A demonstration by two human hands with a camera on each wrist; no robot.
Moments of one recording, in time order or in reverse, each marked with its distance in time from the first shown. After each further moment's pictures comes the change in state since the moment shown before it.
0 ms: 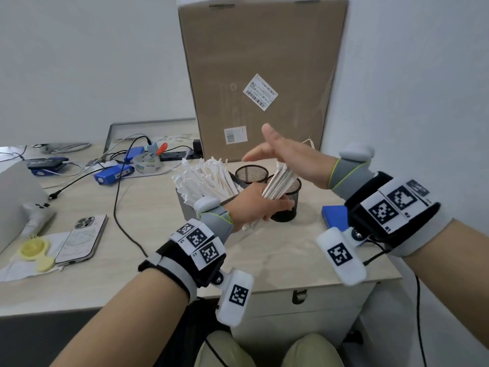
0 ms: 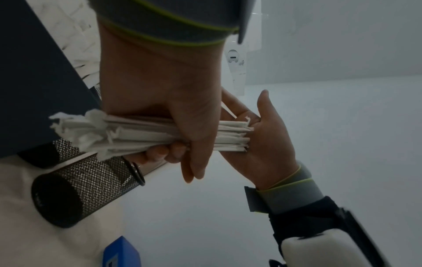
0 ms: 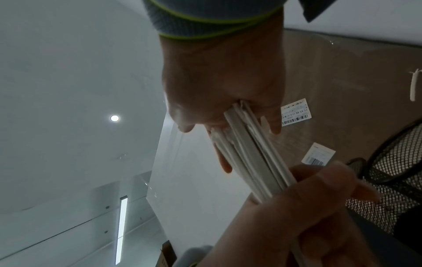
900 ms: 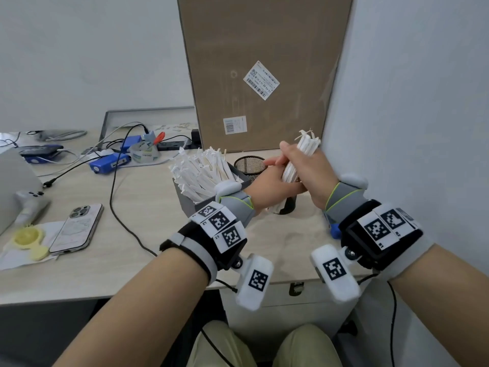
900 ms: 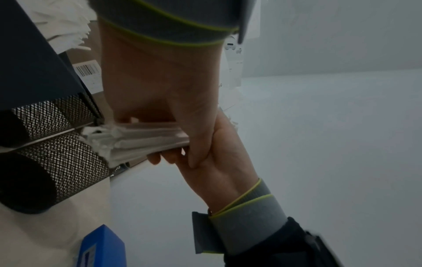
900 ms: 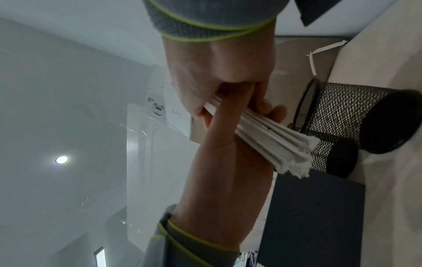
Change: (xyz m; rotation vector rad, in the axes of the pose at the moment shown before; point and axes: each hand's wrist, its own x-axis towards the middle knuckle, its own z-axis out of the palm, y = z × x) left_hand 0.024 0.019 0.023 0.025 0.034 0.085; right_hand 0.004 0.059 0.024 0.518 0.514 0.074
